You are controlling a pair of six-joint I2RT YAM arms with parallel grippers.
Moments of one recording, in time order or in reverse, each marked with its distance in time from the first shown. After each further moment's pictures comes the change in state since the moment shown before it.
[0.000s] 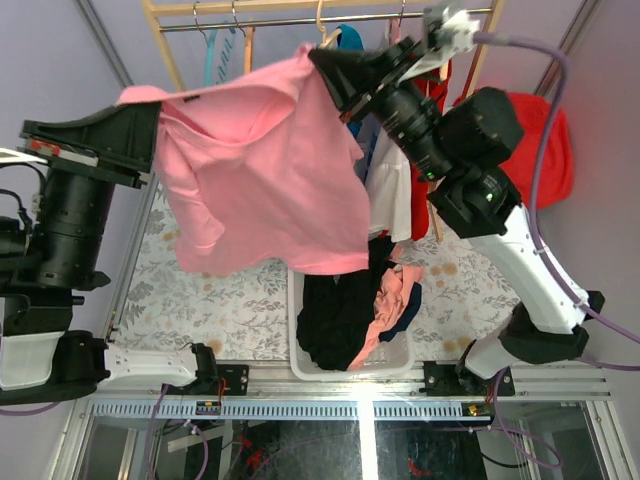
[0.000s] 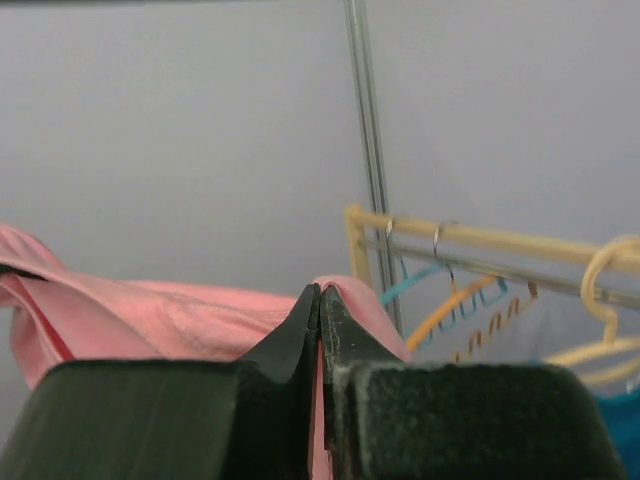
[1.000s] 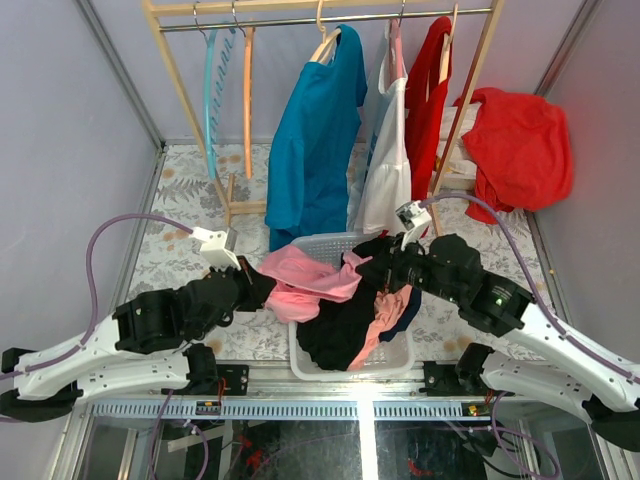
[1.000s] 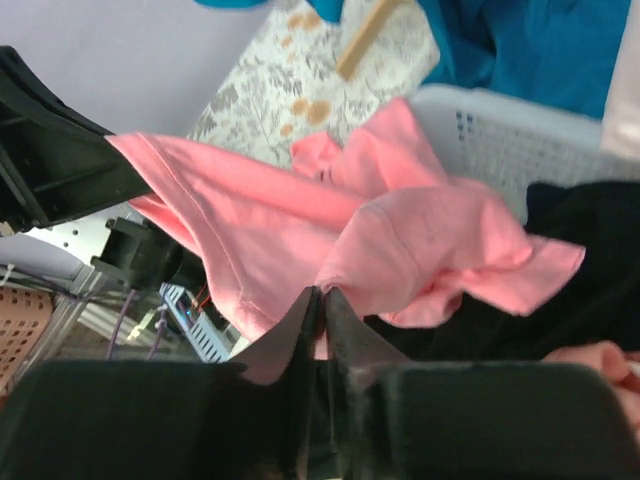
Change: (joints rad) left arm 0.000 -0.399 -1.063 -0.678 0.133 -0.944; right arm -0.005 -0.790 -1.388 -0.245 -0.087 0.402
